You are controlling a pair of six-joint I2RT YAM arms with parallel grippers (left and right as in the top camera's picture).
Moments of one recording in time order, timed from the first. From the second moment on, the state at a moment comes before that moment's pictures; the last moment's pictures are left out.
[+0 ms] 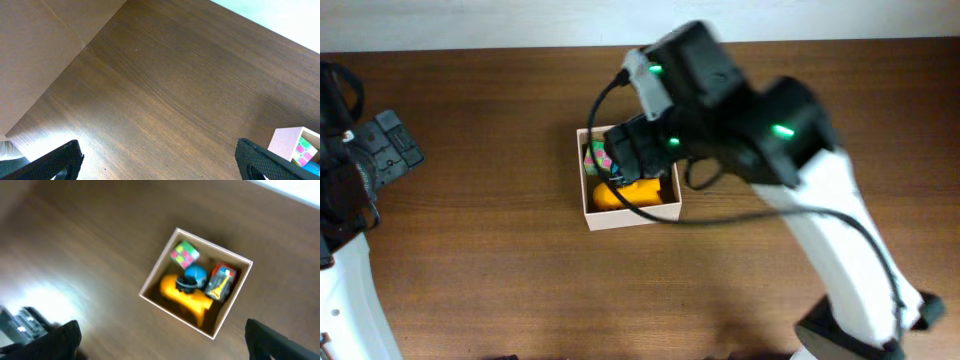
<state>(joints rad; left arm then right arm) 0.21 1.45 2.12 -1.57 -0.33 -0.30 0.68 1.83 2.43 -1.48 -0.11 0.15</state>
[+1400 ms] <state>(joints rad) 0.21 1.45 2.12 -1.57 -0.33 -0.30 0.00 0.82 1.15 -0.71 0.19 0.10</state>
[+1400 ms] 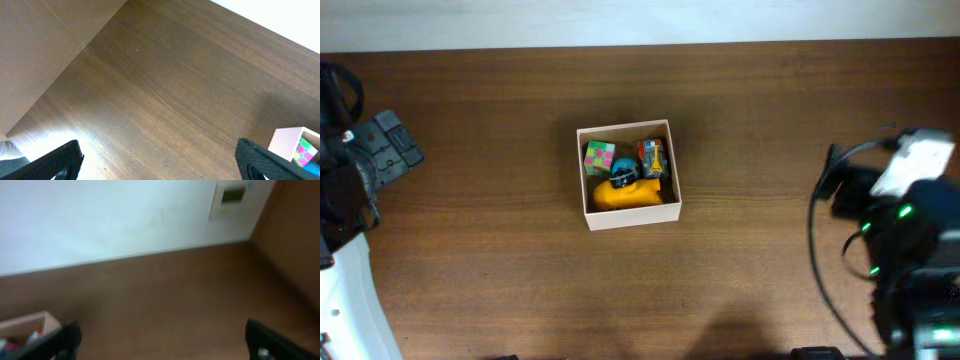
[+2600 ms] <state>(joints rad) 0.21 1.45 2.12 -1.57 -0.34 -0.30 0.00 0.02 0.18 -0.55 0.09 0.11</state>
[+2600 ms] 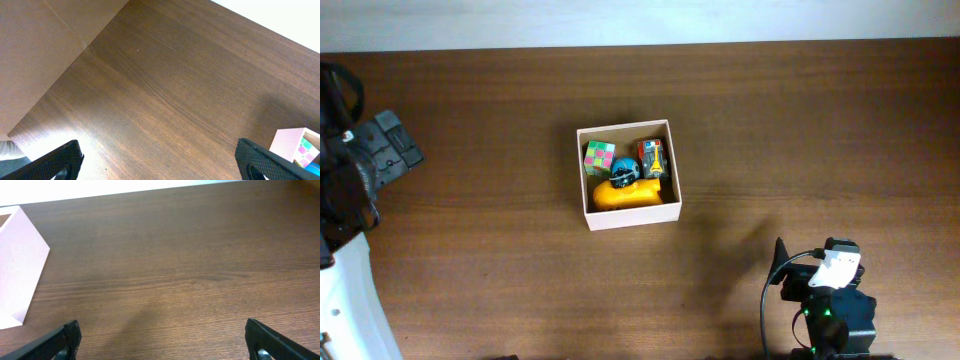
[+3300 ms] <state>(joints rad) 0.21 1.45 2.12 -1.57 -0.34 -0.30 0.00 0.02 0.18 -0.63 0.08 0.11</state>
